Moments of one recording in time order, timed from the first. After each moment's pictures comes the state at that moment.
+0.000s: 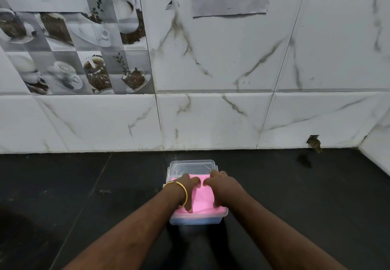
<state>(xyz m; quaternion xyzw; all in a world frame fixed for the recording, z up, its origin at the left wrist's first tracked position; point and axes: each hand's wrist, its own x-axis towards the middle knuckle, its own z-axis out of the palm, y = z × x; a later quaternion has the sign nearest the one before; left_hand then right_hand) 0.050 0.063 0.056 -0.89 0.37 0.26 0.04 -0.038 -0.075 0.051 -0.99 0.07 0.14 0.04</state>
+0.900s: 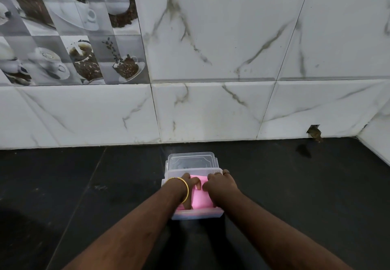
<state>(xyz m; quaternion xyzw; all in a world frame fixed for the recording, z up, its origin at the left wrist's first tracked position) 0.064 0.063 0.028 -0.87 0.39 0.30 0.06 -0.029 -0.060 0.027 -0.98 0.04 0.17 -0.10</state>
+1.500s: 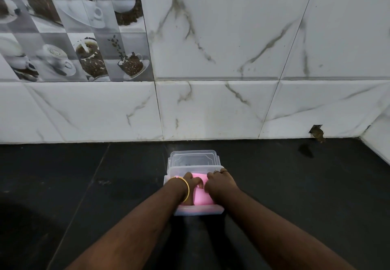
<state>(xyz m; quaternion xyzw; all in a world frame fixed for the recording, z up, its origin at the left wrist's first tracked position) 0.059 0.069 0.022 -0.87 0.39 0.29 0.08 -0.028 -0.056 0.024 -0.98 0.01 0.16 -0.12</state>
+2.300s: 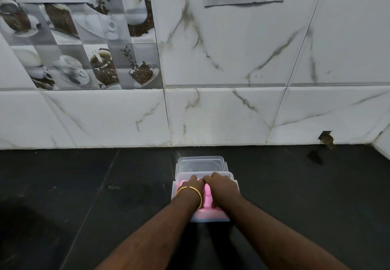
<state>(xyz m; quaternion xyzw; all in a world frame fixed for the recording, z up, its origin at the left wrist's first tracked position) 0.044 0.066 0.029 -0.92 0.31 0.24 -0.02 -0.020 -0.044 0.022 -0.99 0.11 0.09 0.10</state>
